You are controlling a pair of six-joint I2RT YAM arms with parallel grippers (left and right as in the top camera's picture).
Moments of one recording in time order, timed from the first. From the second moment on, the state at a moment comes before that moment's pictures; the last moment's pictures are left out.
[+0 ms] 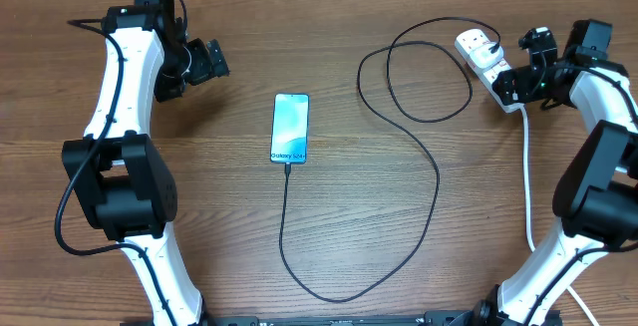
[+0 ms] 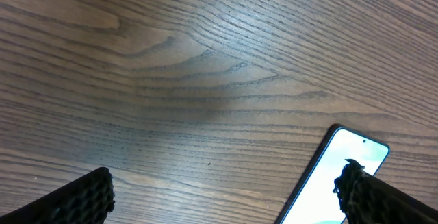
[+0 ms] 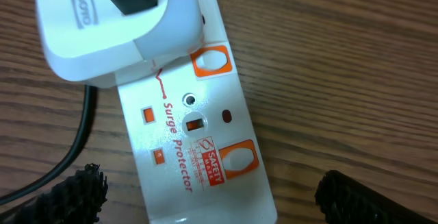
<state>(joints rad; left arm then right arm) 0.07 2.16 1.95 -1.15 0.14 -0.34 -0.35 2.12 1.56 -0.55 -0.26 -0.53</state>
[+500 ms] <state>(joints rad) 0.07 2.16 1.95 -1.15 0.14 -0.34 -0.35 2.19 1.54 -0.56 -0.26 -0.54</state>
